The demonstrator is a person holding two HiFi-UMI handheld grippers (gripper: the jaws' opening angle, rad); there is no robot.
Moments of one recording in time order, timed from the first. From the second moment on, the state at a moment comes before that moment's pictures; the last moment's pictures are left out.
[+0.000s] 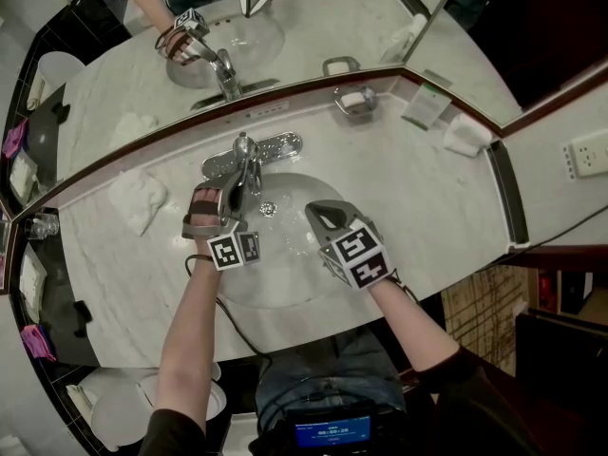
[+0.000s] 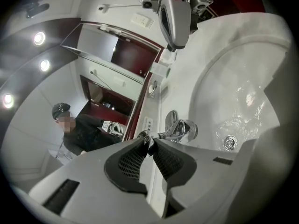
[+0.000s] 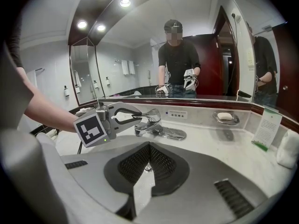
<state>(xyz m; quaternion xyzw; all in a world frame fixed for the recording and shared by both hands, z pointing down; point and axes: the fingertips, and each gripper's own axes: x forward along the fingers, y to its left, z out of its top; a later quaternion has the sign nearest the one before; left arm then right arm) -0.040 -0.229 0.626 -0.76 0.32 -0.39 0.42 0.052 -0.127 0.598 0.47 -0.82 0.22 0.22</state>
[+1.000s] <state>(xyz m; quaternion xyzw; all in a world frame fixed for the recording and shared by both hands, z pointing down) -0.075 -0.139 0.513 -0.78 0.31 -0.40 0.37 0.036 -0.096 0.531 0.46 -0.84 0.18 0.21</state>
